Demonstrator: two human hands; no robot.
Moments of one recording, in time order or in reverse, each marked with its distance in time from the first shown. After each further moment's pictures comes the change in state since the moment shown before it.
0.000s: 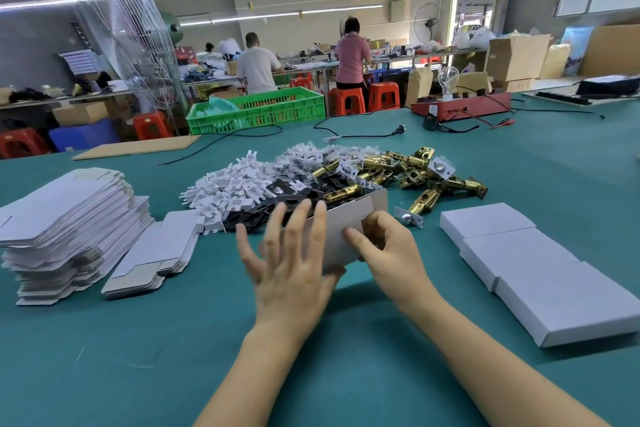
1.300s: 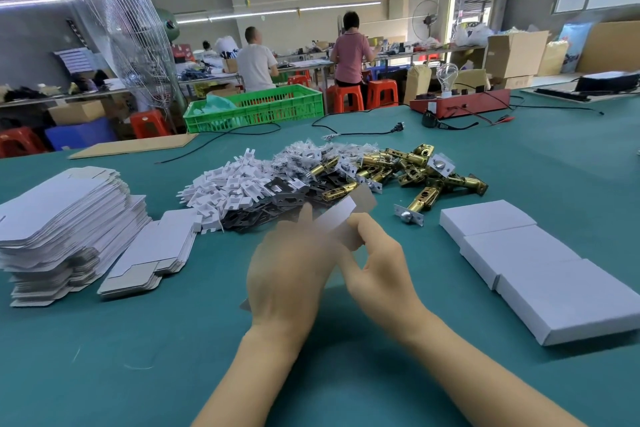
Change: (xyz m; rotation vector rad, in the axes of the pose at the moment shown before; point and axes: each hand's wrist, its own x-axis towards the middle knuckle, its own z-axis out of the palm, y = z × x) left_hand 0.008 0.004 -0.011 -0.108 0.194 -0.032; right_hand -0.020 -0.013 0.017 -0.153 0.004 -0.331
